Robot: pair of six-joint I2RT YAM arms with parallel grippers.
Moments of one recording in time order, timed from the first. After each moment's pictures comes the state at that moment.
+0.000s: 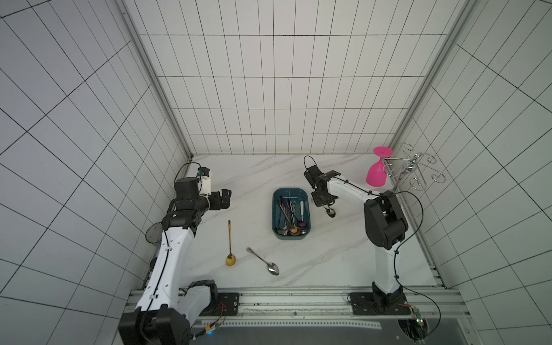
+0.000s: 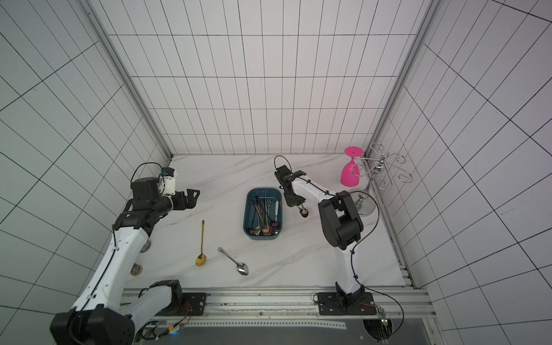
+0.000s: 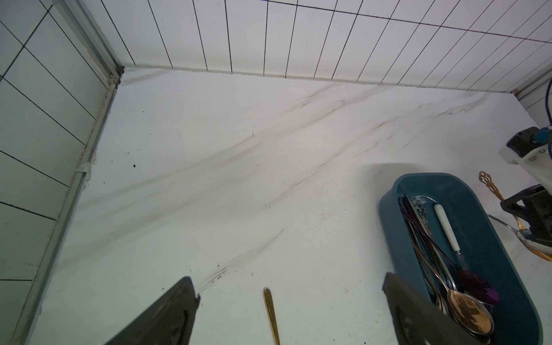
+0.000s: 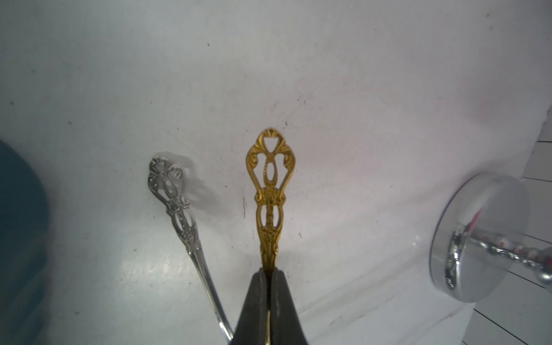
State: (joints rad) left arm 0.10 1.04 0.93 -0.53 0.29 -0.02; right arm 0.63 2.04 1.57 -0.93 0.47 0.17
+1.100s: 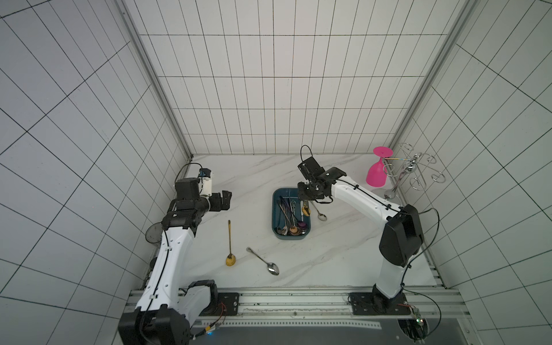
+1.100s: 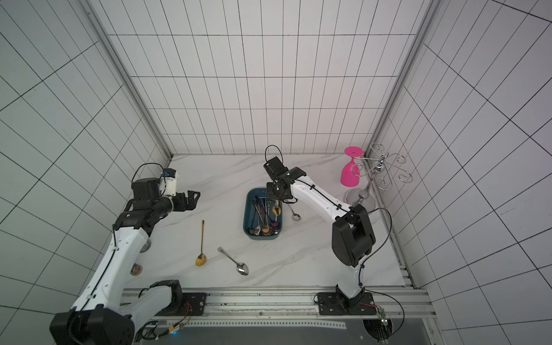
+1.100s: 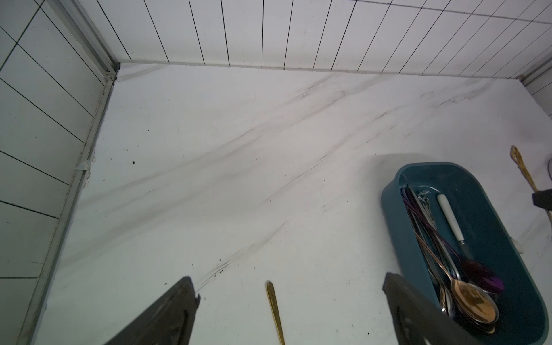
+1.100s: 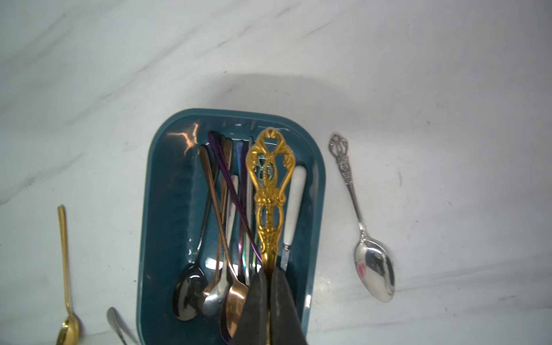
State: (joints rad) left arm 0.08 1.04 0.94 -0.58 0.28 0.03; right arm 0.76 1.84 1.61 -0.84 0.05 0.56
